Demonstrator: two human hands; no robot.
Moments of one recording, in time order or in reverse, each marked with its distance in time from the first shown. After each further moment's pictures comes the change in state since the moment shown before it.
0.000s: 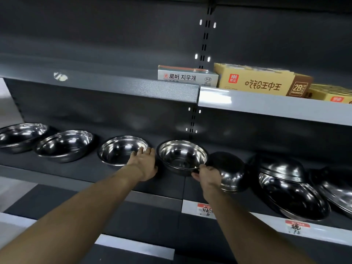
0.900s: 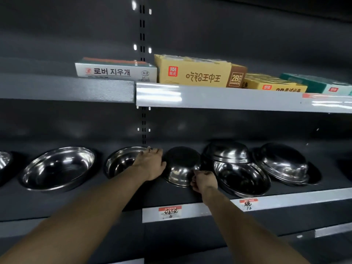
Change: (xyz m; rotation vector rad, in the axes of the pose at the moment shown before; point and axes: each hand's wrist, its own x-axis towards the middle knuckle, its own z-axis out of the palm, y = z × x) left_hand 0.065 0.142 -0.002 -0.095 0.071 0.367; right_hand 0.041 -0.005 -0.114 -0.137 0.178 0.122
